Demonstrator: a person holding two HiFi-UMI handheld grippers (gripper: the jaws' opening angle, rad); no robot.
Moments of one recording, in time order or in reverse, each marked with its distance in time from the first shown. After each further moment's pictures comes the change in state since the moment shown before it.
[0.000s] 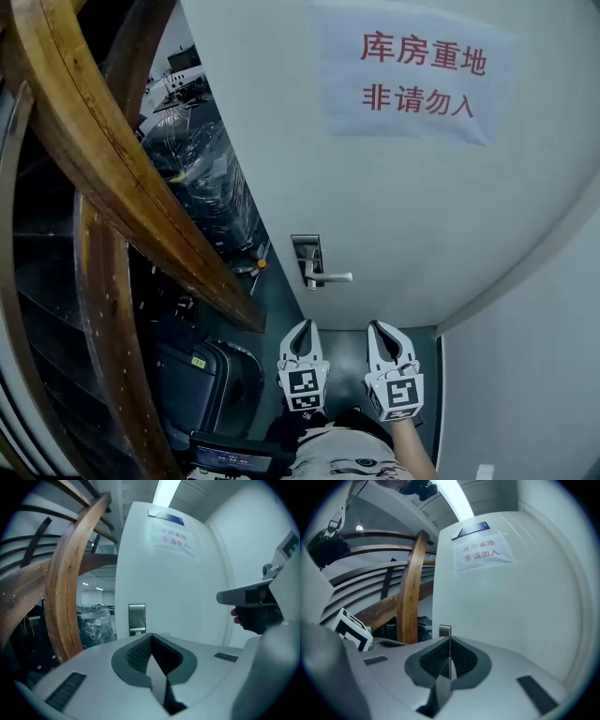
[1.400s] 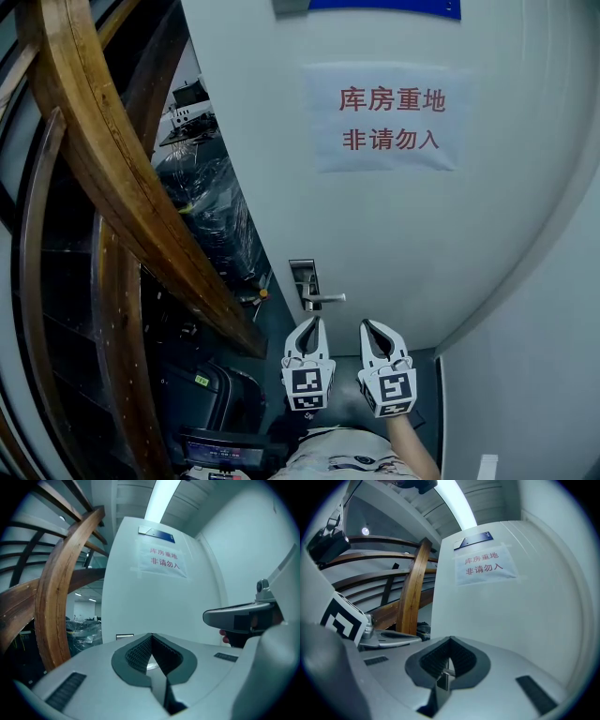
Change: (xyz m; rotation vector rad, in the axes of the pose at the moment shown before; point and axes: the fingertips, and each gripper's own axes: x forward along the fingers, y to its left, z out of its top) left arm -0.005 -0.034 0.097 0.041 -0.161 -0.069; right arm -0.001 -0.007 0.056 -0.037 -0.087 0.005
